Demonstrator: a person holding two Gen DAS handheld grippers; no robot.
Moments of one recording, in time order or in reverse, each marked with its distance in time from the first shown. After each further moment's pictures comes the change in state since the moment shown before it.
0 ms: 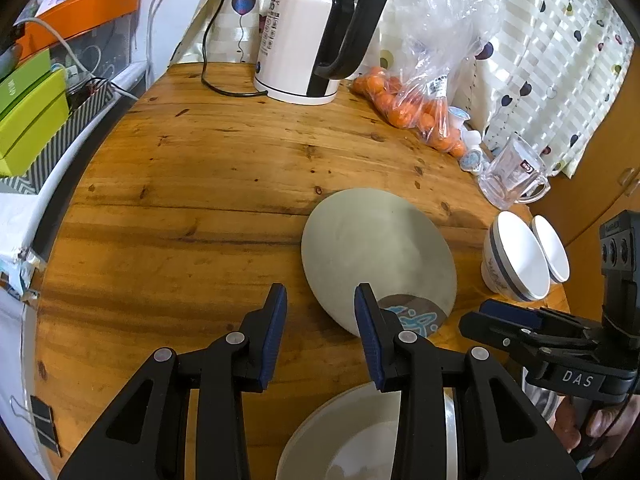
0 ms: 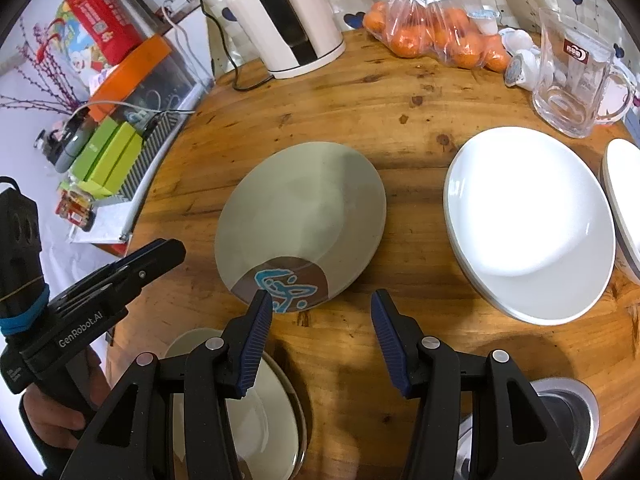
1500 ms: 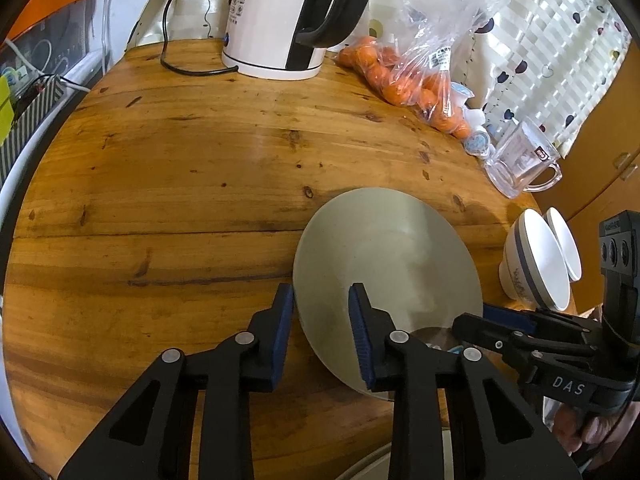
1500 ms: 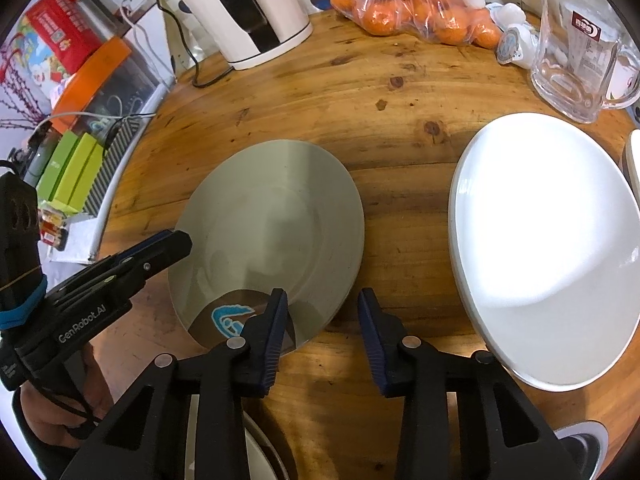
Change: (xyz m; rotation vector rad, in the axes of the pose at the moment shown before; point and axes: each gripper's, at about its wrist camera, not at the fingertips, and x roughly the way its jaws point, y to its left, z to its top) left arm 0.059 0.009 0.026 0.046 0.091 -0.077; right arm 0.037 -0.011 0.020 0.072 0.044 -0.068
